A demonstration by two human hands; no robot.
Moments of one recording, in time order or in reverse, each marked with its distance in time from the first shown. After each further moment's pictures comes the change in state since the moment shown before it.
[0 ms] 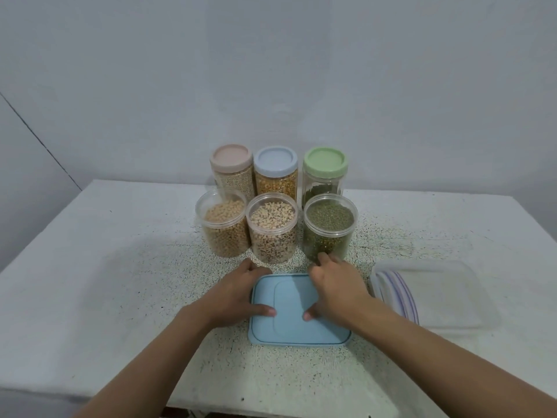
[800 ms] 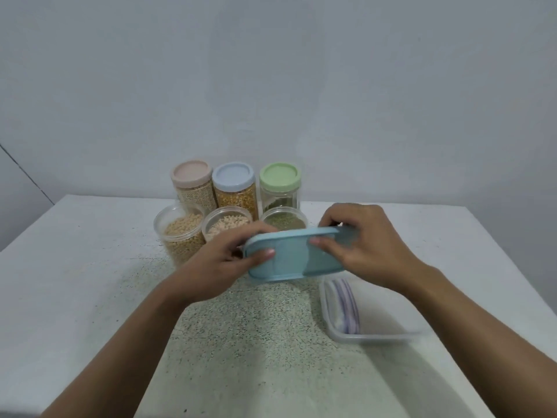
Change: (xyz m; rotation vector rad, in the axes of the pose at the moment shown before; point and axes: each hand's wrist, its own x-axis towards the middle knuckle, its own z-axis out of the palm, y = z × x) left_hand -0.002 0.145 -0.072 -0.486 0.176 0.344; right_hand -0.065 0.113 -0.086 0.657 0.652 -0.306
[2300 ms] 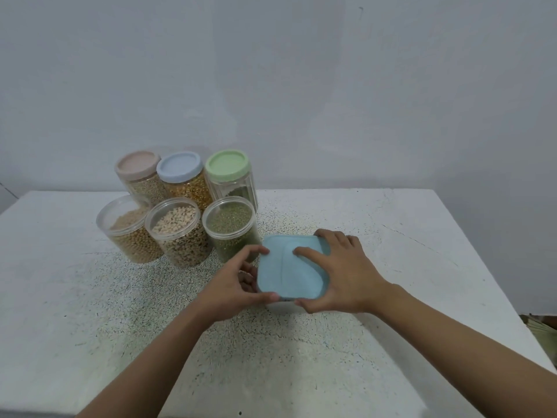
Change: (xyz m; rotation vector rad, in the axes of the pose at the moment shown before) left_hand 0.038 -0.032 0.131 -0.109 0.096 -0.452; right_hand -0.077 0.130 0.004 -0.481 -0.410 0.115
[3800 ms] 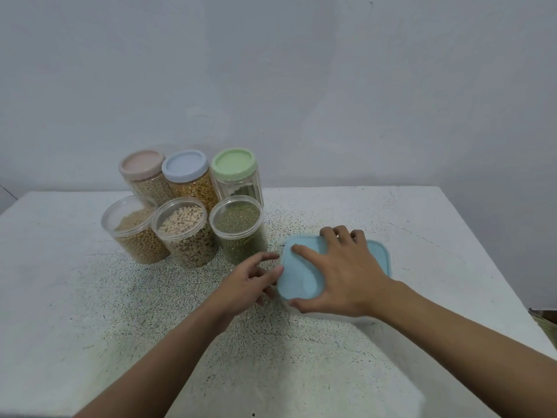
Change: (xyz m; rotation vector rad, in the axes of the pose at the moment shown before) left_hand 0.004 0.000 0.006 -0.242 -0.019 -0.153; right_hand 0.004 -0.033 -0.017 -0.159 0.014 0.033
